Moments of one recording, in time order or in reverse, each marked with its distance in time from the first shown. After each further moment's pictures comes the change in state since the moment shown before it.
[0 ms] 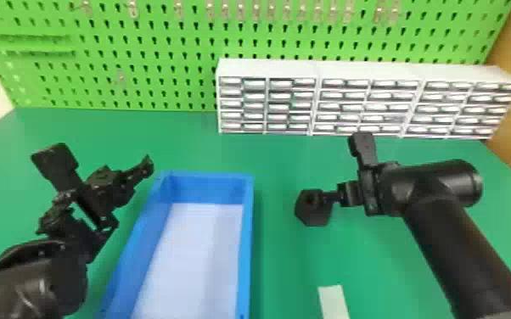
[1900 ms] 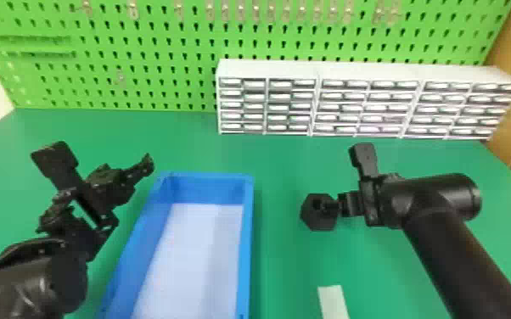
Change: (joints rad) left arm -0.004 0.000 -0.001 0.000 0.000 0.000 0.000; right arm 0.037 -0.001 -0.017 0.031 0.012 -0.034 0.000
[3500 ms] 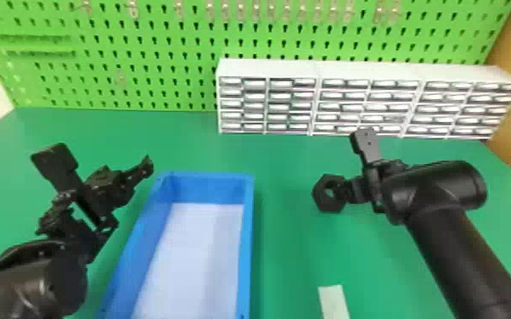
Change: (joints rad) left arm 0.006 0.000 0.002 0.000 0.000 0.000 -0.001; right arm 0.017 -0.017 0.039 -0.141 0.109 -0.019 -0.001
